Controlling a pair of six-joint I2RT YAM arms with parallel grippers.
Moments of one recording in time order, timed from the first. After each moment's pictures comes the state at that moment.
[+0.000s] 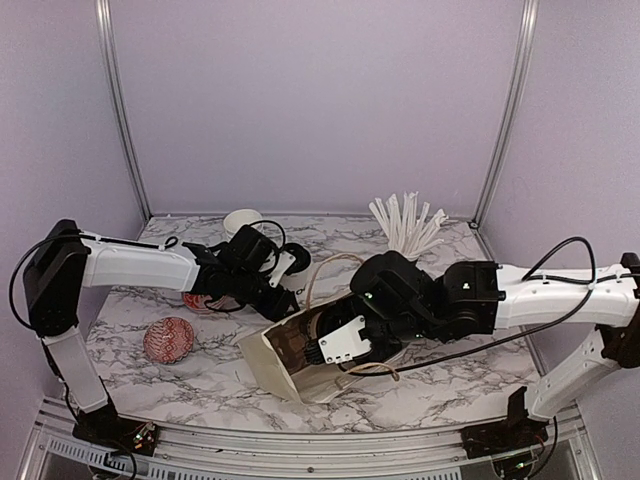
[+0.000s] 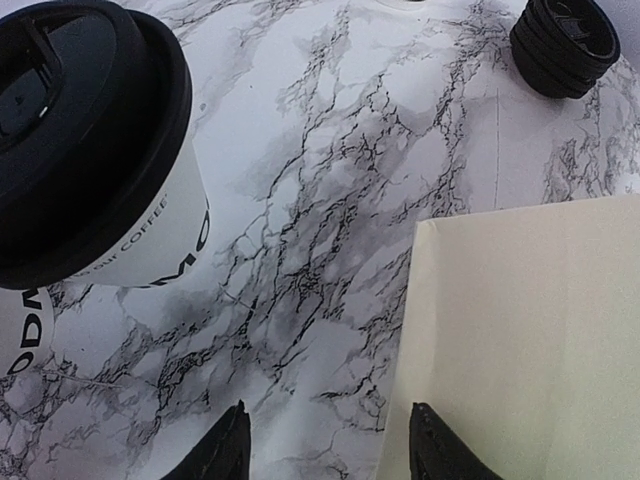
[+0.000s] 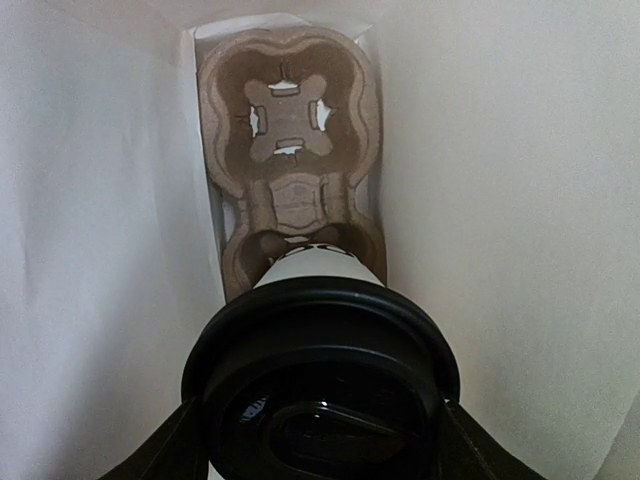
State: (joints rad) left arm -0.81 1.78 1.15 -0.26 0.12 -0.09; right arm 1.24 1.41 1.15 -0.62 0.28 -0.96
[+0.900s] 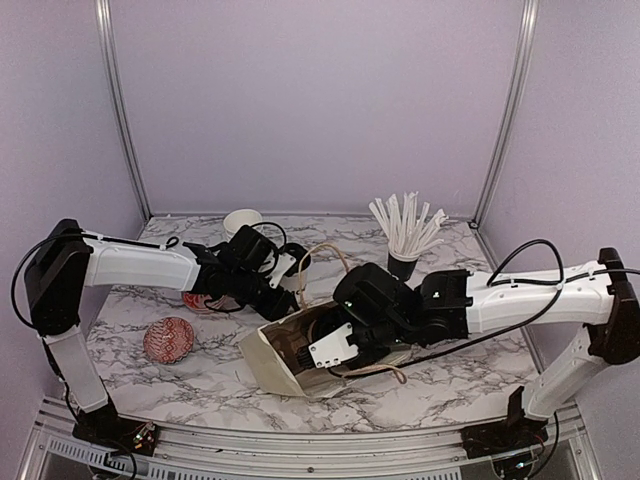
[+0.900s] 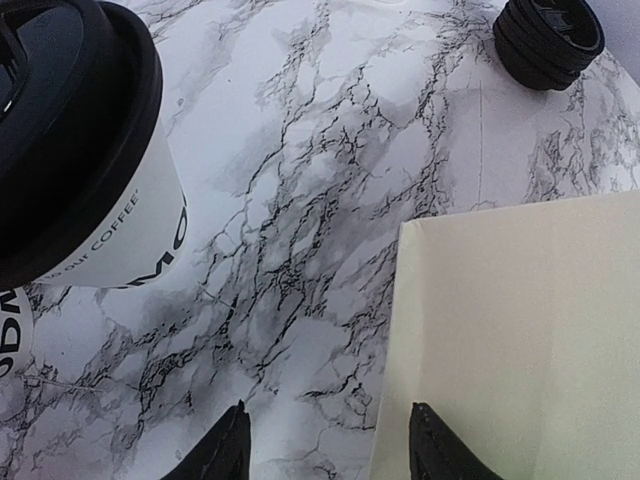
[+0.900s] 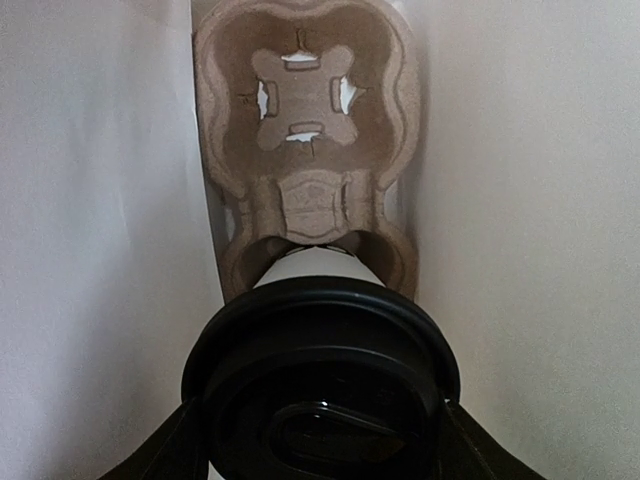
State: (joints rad) left arm -0.80 1.79 1.15 -0.25 0.18 -0.08; right arm 1.21 1.51 1.12 -0.54 0.28 -0.99
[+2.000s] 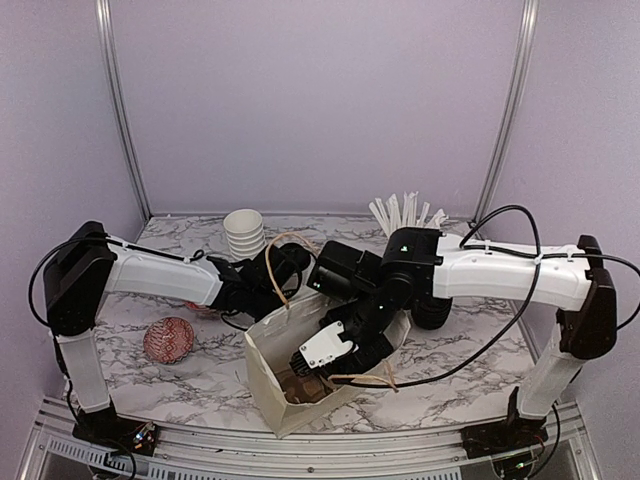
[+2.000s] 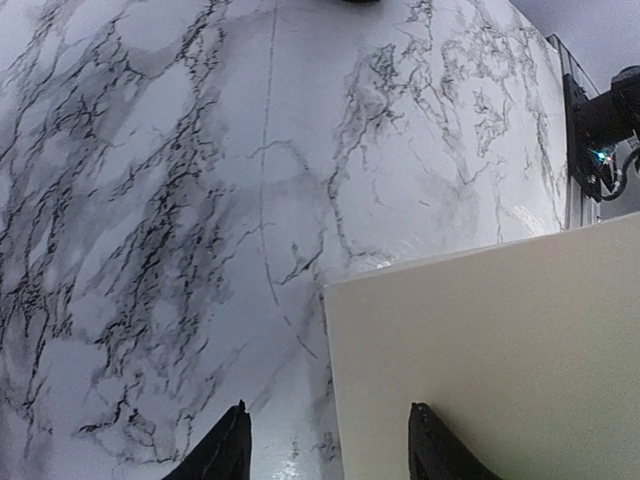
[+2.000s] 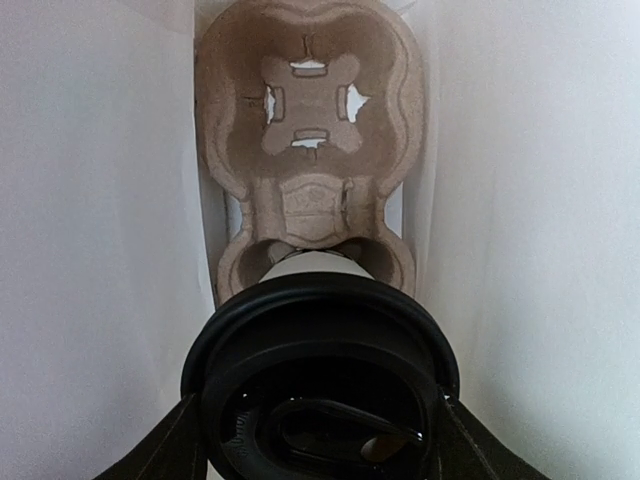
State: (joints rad) left arm -0.90 1.88 1.18 -0.25 0.45 -0.08; right arm 1.20 1.70 1.50 -1.08 -0.02 -0.92
